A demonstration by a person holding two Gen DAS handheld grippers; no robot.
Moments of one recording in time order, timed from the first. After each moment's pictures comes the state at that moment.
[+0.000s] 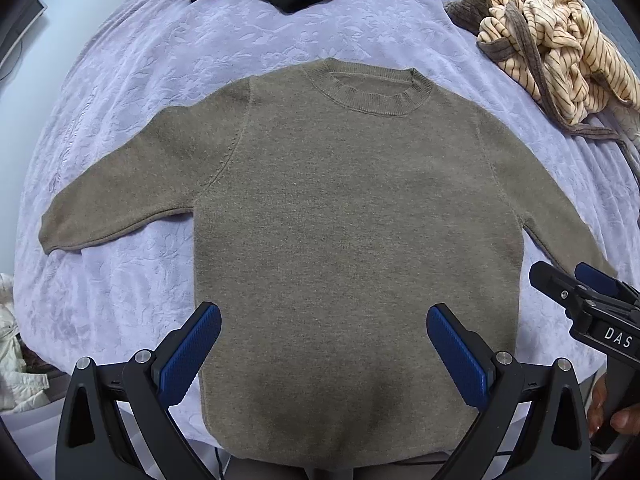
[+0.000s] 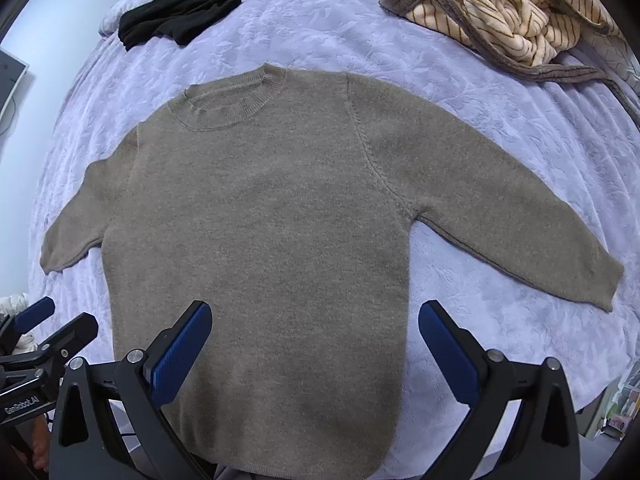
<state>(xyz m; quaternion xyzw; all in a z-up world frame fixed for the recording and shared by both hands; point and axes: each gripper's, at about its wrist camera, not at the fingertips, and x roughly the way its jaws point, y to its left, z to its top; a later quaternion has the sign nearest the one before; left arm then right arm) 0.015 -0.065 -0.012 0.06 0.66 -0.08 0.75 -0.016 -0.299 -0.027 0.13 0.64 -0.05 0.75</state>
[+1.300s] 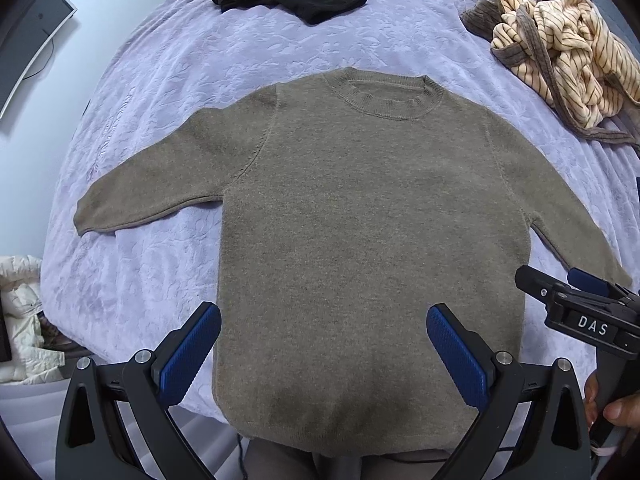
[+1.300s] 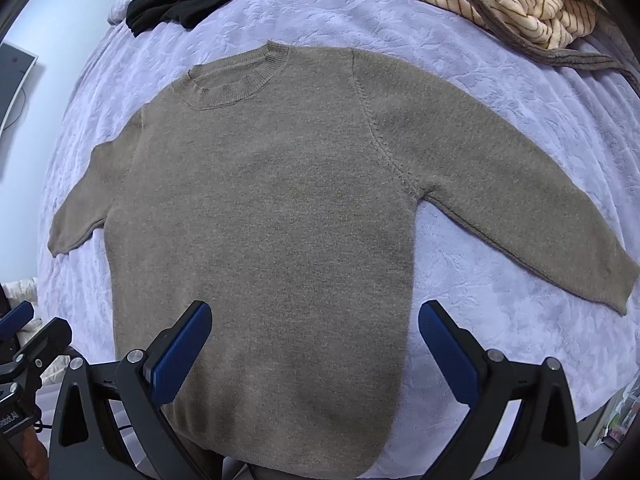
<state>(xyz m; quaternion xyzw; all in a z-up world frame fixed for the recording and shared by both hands) -0.015 -0.082 0.015 0.08 0.64 -0.01 0.77 -0.026 -0.308 -0.045 0.14 0.66 -0.02 0.73</state>
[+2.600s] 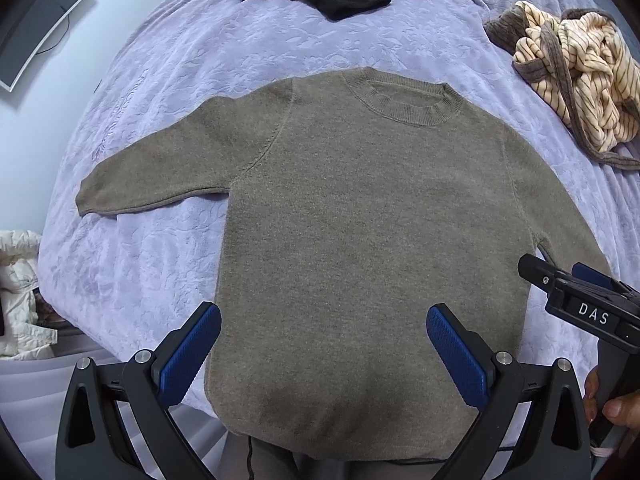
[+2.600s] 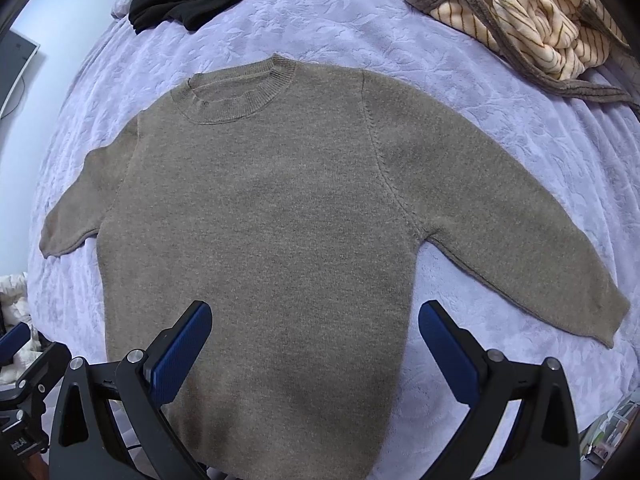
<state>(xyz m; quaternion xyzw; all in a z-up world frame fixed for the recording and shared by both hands) -0.005 -0.077 0.008 0.05 0.64 0.02 0.76 0.004 -0.303 -0.045 0.11 0.66 -0.02 0.74</state>
